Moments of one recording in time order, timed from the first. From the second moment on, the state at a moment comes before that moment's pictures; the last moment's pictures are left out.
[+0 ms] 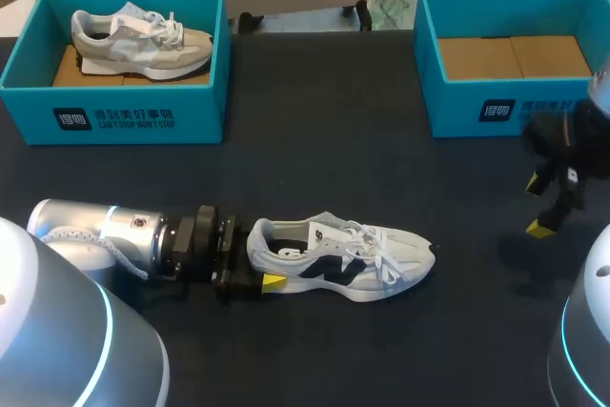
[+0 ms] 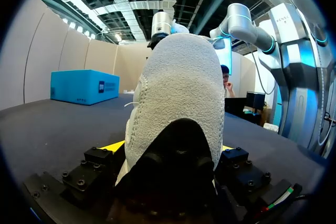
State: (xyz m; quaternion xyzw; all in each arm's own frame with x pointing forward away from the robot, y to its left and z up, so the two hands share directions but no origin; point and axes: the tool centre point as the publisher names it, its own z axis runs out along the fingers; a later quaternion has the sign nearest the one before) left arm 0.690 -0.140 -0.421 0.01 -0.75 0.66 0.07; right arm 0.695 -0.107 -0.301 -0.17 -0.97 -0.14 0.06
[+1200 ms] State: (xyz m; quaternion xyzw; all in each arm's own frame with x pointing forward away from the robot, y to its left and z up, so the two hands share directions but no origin) left arm 0.690 -0.140 -0.421 0.01 -0.75 0.66 0.07; right arm 0.667 0.018 -0.241 -0.56 -0.82 -0.05 0.05
